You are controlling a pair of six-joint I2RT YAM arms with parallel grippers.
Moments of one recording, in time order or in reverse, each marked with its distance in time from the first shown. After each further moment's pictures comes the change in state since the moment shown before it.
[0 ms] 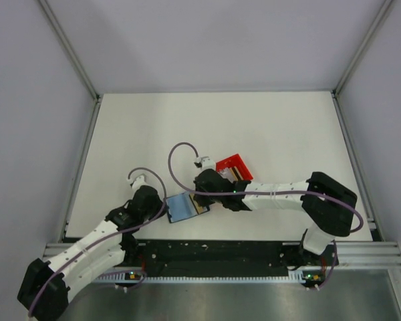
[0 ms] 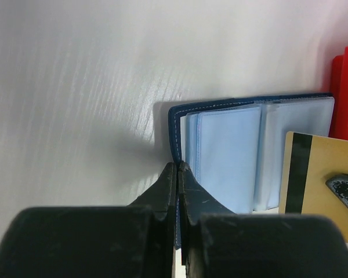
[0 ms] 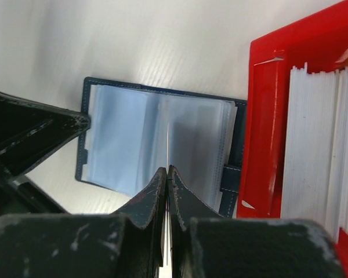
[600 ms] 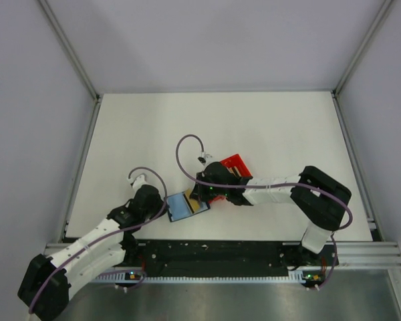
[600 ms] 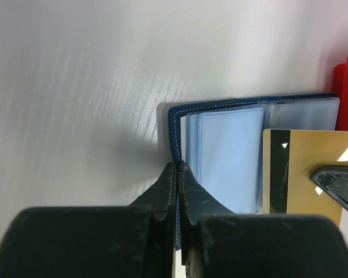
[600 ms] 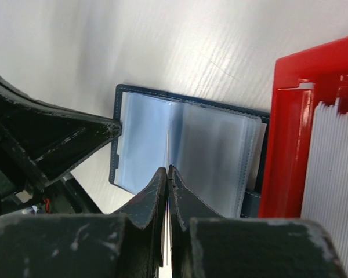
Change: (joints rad) left arm 0.000 0.059 0.000 0.048 -0.018 -0.013; right arm -0.130 0.058 -0.074 0.249 -0.320 0.084
